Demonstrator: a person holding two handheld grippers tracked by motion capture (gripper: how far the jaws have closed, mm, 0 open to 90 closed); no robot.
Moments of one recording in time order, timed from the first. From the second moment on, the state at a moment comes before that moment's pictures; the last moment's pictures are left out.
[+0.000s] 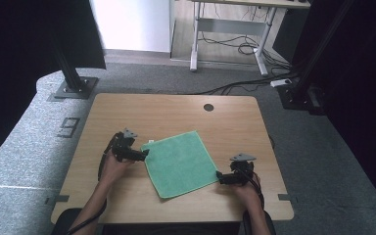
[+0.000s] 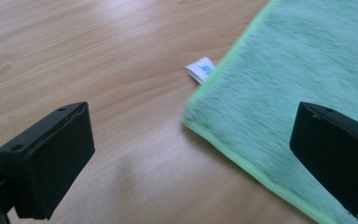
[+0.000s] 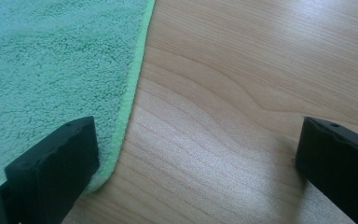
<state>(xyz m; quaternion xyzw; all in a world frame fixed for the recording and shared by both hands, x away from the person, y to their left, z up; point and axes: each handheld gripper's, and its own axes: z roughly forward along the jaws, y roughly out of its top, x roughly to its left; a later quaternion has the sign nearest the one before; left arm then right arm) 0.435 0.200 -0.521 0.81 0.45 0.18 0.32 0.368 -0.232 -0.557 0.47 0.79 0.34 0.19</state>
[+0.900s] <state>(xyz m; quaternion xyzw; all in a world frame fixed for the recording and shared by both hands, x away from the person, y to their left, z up) 0.466 0.211 -0.548 0.79 0.50 0.18 0.30 0.369 -0.231 -0.553 0.47 0.80 0.33 0.18</state>
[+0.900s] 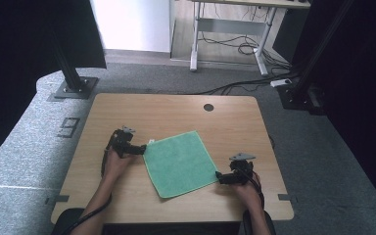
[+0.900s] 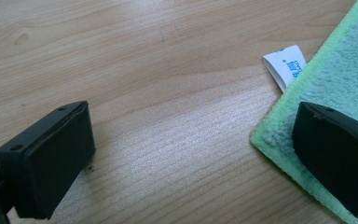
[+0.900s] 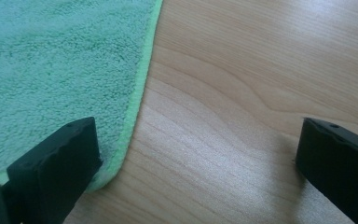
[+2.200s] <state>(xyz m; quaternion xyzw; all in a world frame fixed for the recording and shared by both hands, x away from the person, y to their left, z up) 0.466 0.211 -0.548 0.79 0.50 0.18 0.30 0.337 -0.095 -0.527 0.29 0.88 0.37 0.08</state>
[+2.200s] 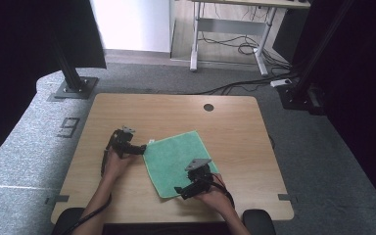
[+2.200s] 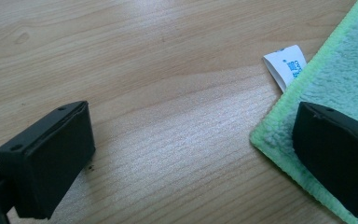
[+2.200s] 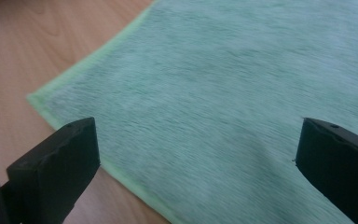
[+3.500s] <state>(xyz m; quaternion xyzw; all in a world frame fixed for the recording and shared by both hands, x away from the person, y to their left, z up) 0.454 0.210 -0.546 0.81 0.45 0.18 0.34 0.299 -0.016 -0.532 0.18 0.93 0.32 0.07</state>
